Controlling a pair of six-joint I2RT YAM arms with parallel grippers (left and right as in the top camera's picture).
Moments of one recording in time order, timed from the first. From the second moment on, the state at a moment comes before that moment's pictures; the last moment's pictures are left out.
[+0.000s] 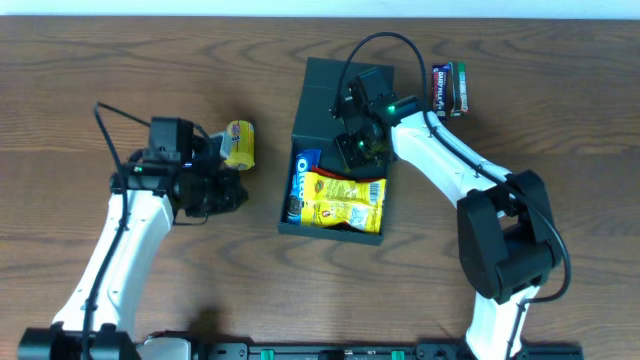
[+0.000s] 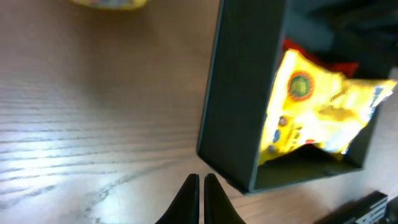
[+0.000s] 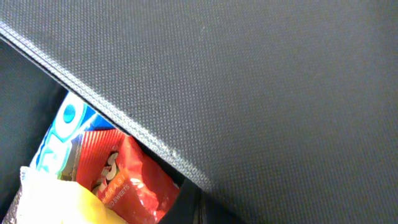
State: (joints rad) left arm -0.06 1.40 0.92 -0.80 0.50 -0.21; right arm 0.44 2.02 1.47 -0.72 -0.24 0.06
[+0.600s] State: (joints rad) left arm -0.25 1.52 0.77 -0.52 0.53 -0.40; right arm 0.44 2.02 1.47 -0.72 -0.24 0.06
